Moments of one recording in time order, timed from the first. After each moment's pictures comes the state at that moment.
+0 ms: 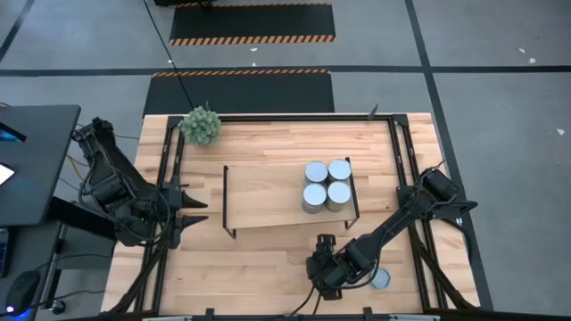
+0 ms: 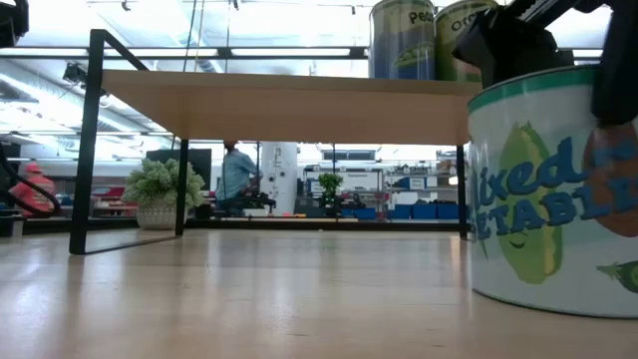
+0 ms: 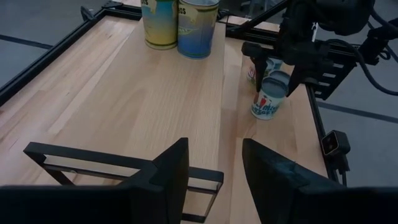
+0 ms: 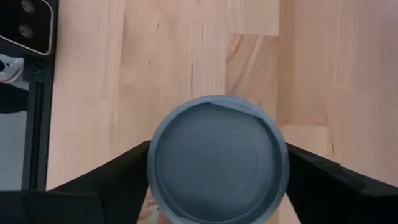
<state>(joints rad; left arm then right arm) -0.95 0.88 1.01 -0.93 -0.90 -0.85 0.64 1.95 1.44 -0.73 0.23 0.57</state>
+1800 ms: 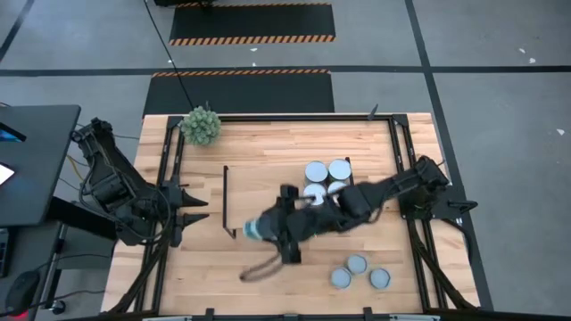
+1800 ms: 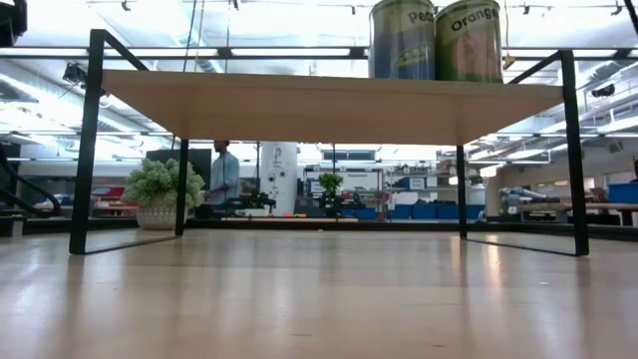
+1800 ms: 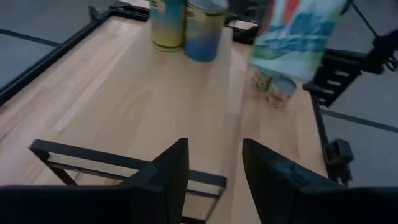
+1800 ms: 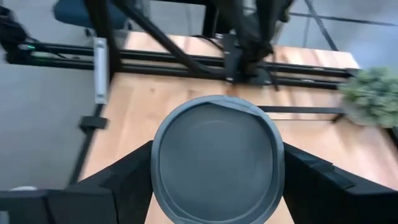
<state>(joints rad) -0.94 0.88 1.01 -0.93 -0.91 -0.88 0.41 1.95 2.11 -0.80 0.37 0.17</state>
